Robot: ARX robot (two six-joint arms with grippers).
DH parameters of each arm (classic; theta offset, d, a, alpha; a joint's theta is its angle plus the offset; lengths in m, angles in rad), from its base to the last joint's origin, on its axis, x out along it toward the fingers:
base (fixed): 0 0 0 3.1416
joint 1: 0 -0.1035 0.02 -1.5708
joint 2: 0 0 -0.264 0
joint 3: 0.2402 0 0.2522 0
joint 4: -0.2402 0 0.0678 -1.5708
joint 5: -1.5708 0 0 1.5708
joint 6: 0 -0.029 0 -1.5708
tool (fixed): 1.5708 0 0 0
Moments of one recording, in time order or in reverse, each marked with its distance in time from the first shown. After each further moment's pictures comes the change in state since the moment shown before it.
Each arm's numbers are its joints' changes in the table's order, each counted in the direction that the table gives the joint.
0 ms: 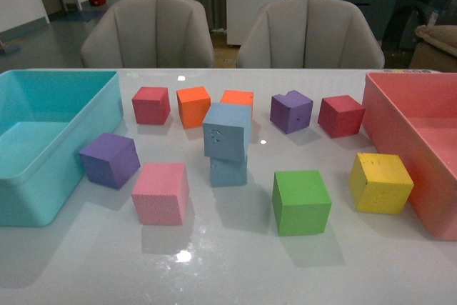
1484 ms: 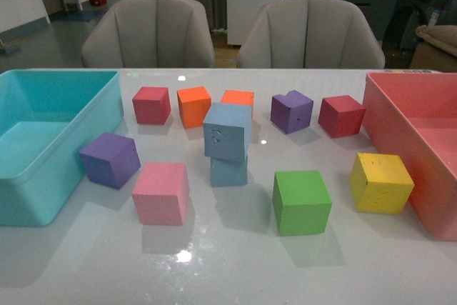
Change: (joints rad) left arm -0.004 0.345 -0.035 -0.310 0.000 0.000; right arm 0.000 0.000 0.000 0.000 0.001 0.000
